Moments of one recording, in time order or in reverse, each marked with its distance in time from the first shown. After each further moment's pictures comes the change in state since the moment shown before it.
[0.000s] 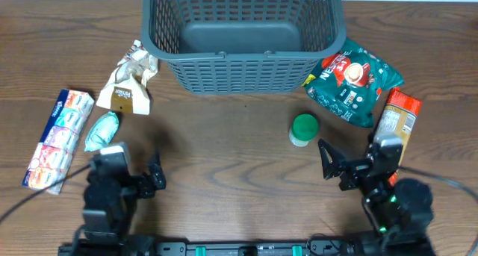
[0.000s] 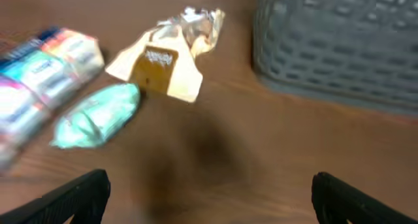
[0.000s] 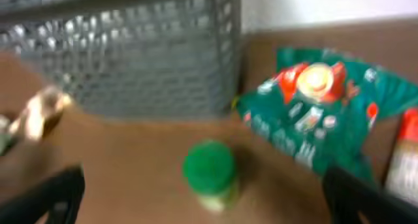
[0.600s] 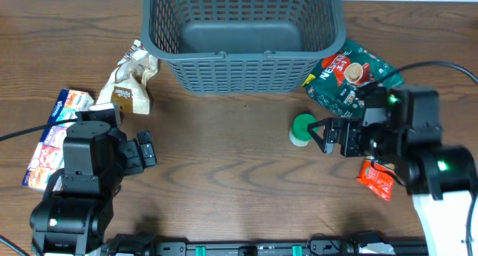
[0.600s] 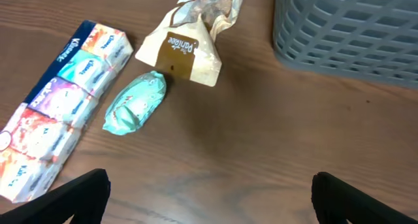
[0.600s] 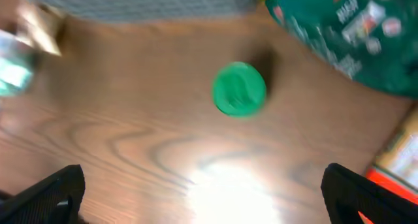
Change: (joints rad) left arm 0.000 0.471 0.499 -0.311 -0.048 0.028; right arm 0.000 0.719 0.637 -0.568 -0.106 -0.021
